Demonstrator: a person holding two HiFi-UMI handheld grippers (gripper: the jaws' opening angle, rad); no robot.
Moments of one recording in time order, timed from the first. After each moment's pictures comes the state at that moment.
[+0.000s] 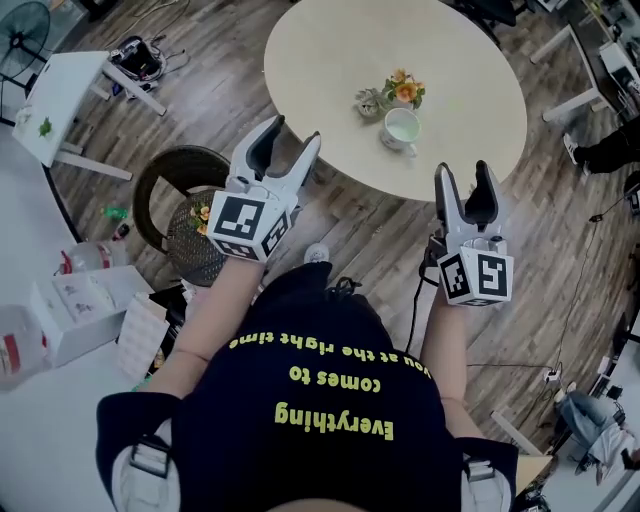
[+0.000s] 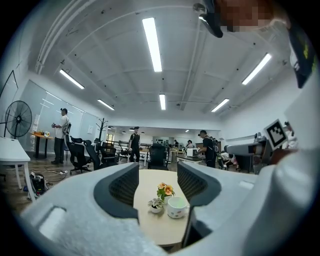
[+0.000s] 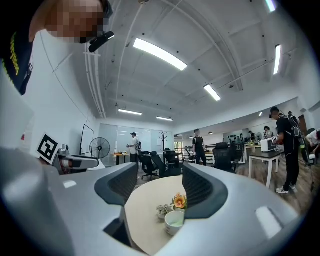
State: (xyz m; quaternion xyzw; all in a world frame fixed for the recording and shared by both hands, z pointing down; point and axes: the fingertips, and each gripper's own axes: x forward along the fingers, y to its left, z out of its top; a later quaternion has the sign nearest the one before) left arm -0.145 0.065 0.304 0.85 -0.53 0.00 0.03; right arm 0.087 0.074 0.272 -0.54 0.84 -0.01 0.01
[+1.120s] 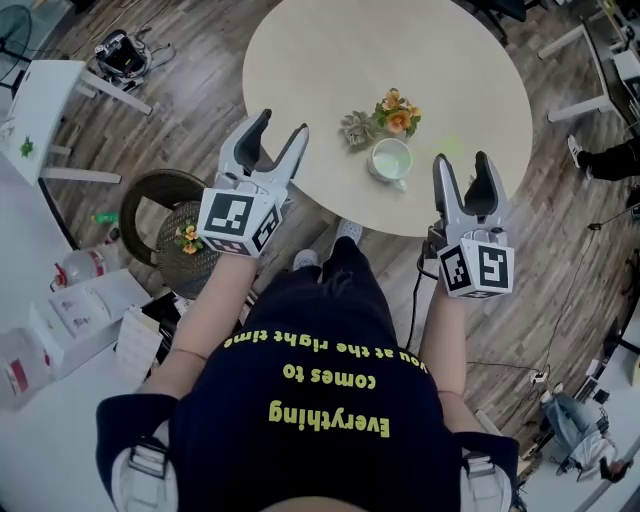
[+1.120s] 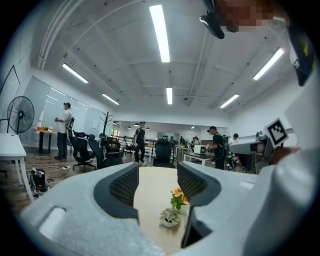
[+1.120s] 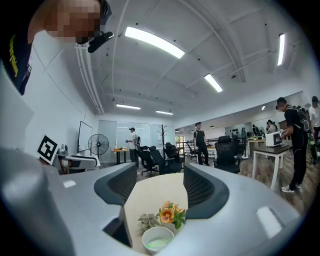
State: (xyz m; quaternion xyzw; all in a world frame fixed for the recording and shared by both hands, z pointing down) left arm -0.146 -0.078 0.332 0.83 -0.55 0.01 0.06; right arm 0.099 -0.080 0.296 -0.53 0.85 -0.04 -0.01
